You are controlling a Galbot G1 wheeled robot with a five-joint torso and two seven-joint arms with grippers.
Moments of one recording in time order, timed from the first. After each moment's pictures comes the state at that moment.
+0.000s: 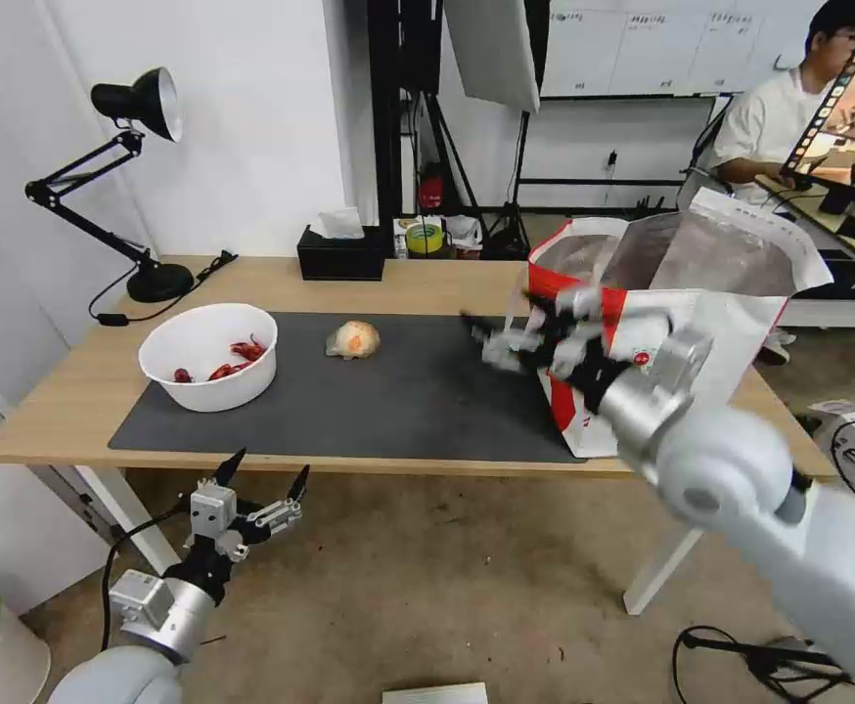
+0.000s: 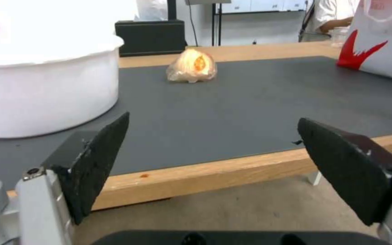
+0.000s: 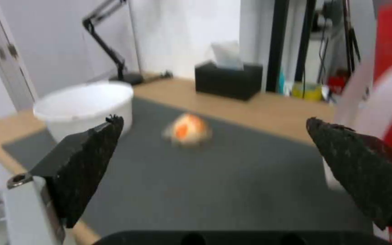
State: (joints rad) left arm 1.69 -1.08 -0.60 -2.14 -0.42 -0.04 0.06; right arm -0.94 0.71 0.08 2.22 0.92 -0.28 0.19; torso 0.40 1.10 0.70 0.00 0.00
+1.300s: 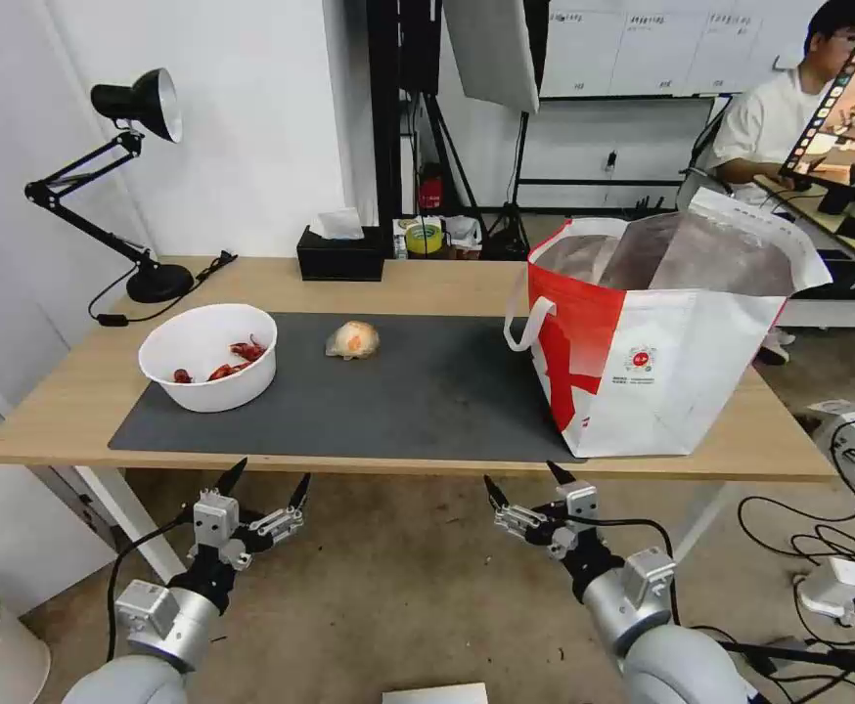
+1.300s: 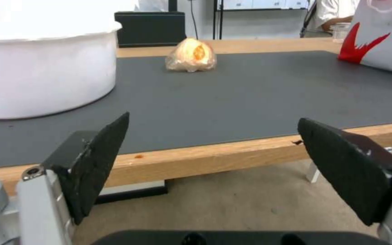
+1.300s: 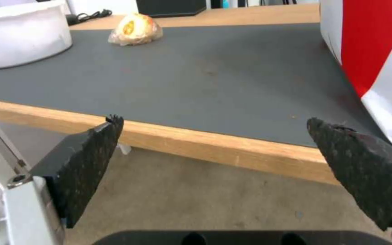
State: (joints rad) left arm 1.70 -1.10 -0.59 -2.11 -0.40 -0.07 0.06; right arm -1.47 0.91 0.14 2.18 0.54 -0.08 0.28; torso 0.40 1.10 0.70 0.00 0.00
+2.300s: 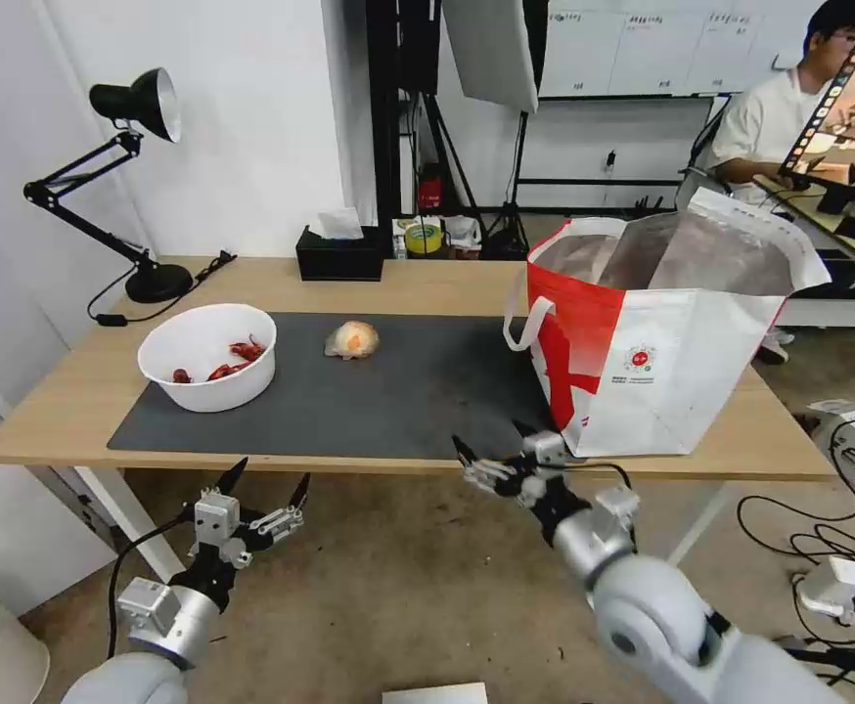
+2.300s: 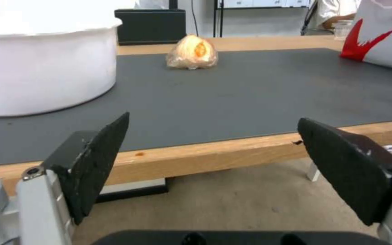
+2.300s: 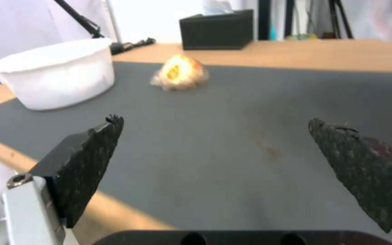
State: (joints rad) left arm 1.69 -1.10 -0.58 -2.10 -0.41 -0.07 0.06; right arm -0.98 0.90 -0.12 2.02 0.72 -0.13 0.26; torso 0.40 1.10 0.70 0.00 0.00
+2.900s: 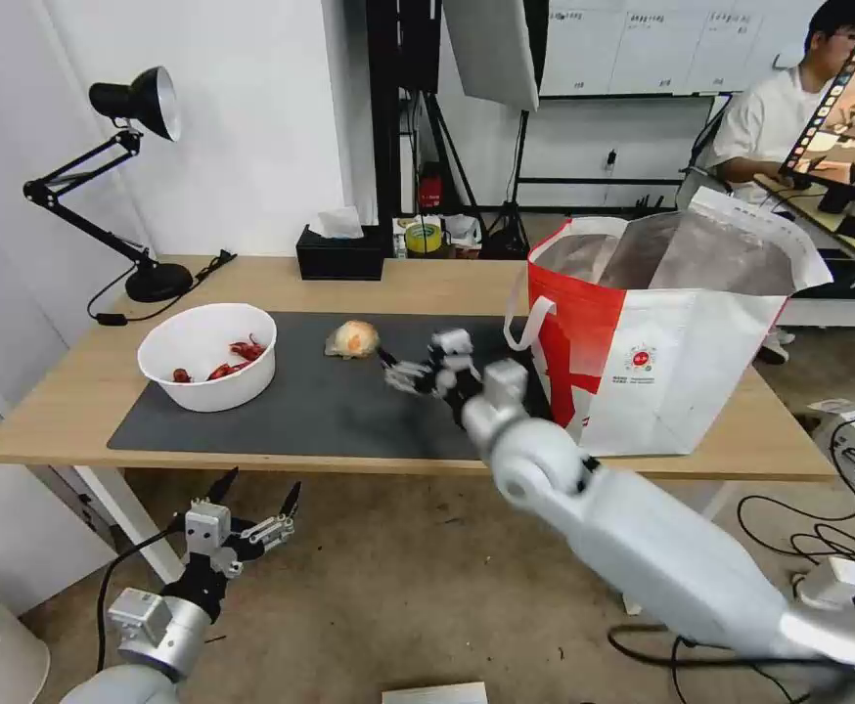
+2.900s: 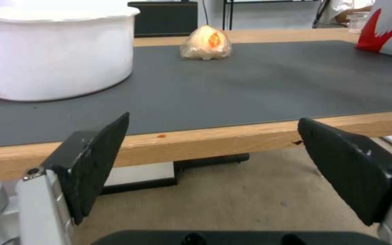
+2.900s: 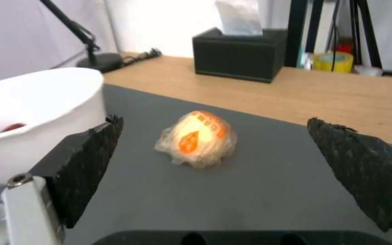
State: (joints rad) left arm 1.72 -1.11 -0.62 -2.09 -0.40 -0.07 0.06; right arm -0.36 1.15 -0.45 1.63 0.94 -0.26 0.41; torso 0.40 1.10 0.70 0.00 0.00
